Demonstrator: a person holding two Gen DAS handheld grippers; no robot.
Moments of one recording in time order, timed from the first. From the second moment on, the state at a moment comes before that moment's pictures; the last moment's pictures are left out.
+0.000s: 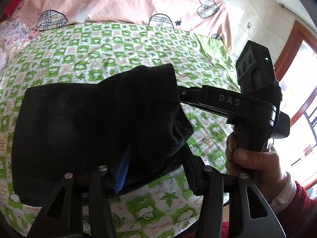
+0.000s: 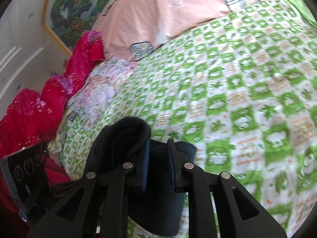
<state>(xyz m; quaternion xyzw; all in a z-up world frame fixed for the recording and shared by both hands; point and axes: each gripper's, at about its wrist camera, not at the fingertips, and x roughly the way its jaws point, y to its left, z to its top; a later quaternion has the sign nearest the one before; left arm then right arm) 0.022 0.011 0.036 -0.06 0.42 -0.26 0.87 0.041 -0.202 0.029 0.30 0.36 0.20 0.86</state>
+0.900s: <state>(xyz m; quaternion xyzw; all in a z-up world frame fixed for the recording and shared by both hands) 0.001 0.102 0.059 -0.16 0.39 -0.21 0.88 0.011 -0.136 0.094 0.15 0.32 0.13 0.93</state>
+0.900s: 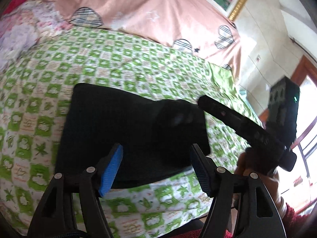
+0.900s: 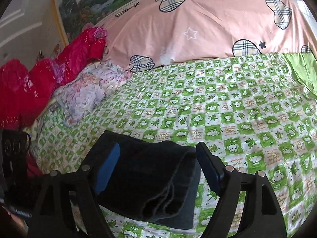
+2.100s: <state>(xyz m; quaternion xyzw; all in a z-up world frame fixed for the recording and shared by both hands) 0.061 0.172 0.009 -0.23 0.45 -0.12 0.86 0.014 -0.165 0.023 0.18 0.40 0.09 0.90</state>
